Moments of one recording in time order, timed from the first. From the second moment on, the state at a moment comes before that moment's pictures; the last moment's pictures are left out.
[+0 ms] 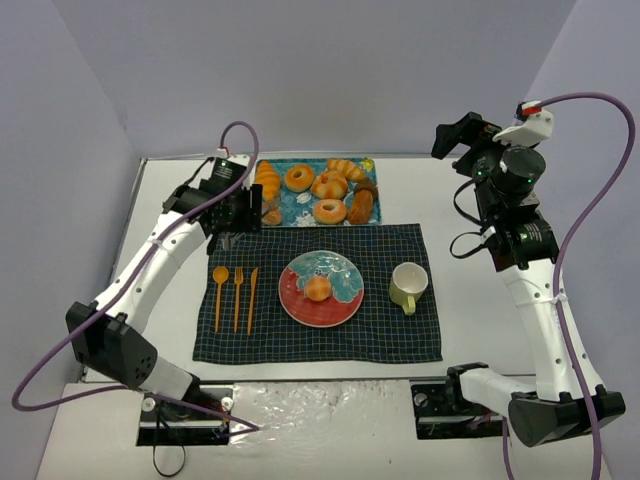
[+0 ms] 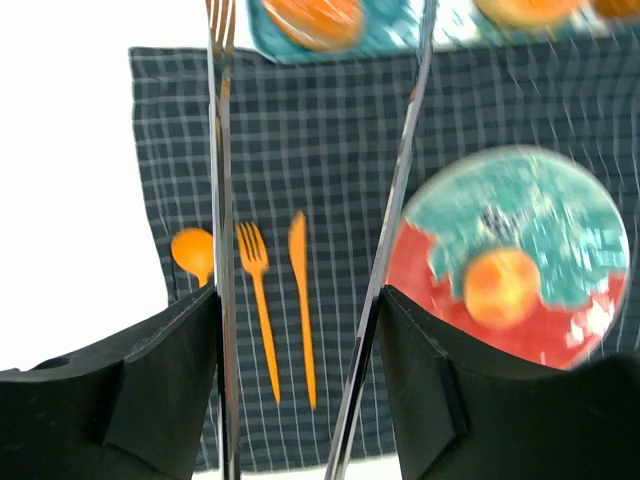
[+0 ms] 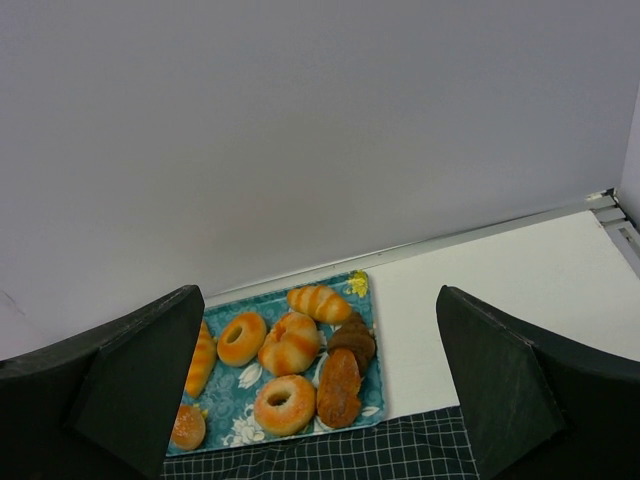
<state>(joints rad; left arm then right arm) -0.45 1.45 1.51 -0.94 -0.15 -0.30 0.17 1.12 1.35 -0.19 0.18 0.39</state>
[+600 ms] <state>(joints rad) 0.01 1.88 1.65 -0.73 -0.15 -0.28 0.17 1.15 1.39 -0.19 0.16 0.38</state>
